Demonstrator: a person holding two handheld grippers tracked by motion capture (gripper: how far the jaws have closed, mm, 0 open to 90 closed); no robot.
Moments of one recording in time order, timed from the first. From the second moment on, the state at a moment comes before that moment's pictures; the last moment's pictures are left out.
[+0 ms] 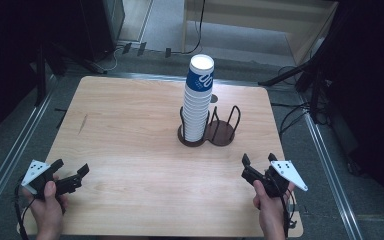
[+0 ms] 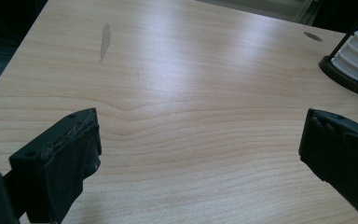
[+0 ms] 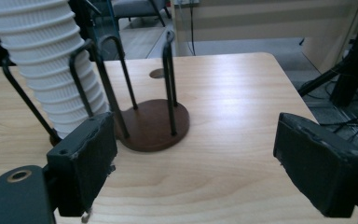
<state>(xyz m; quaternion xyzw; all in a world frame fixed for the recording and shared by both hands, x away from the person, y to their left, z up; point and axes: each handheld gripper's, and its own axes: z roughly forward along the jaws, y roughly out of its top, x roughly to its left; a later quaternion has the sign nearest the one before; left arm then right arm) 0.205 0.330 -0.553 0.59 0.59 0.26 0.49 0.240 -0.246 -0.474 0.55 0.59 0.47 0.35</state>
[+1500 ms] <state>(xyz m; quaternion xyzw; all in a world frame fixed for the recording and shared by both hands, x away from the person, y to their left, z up) 0.207 0.327 -0.553 0.59 0.59 0.27 0.48 0.298 -0.129 -0.399 0.47 0.63 0.51 0.35</state>
